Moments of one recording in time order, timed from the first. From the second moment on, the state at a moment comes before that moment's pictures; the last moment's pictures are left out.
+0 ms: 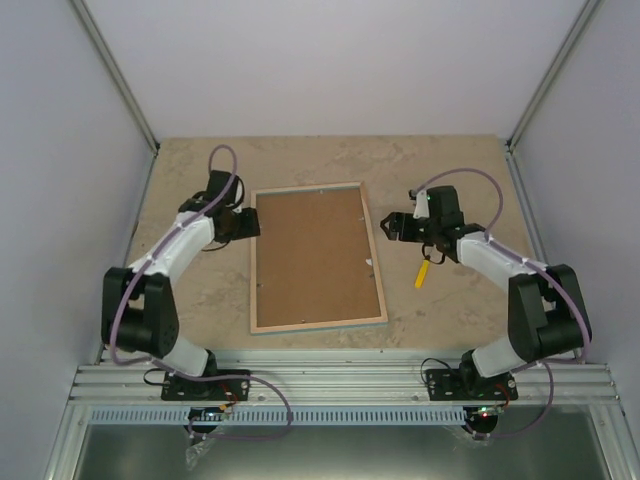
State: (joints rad) left arm -0.19 1.57 1.08 -0.63 0.07 -0.32; right arm 0.28 1.53 0.85 -0.09 -0.33 0.34
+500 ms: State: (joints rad) left arm -0.19 1.05 0.99 -0.56 -0.16 -0.31; right arm 0.23 1.38 0.84 -0.38 -0.05 0.39
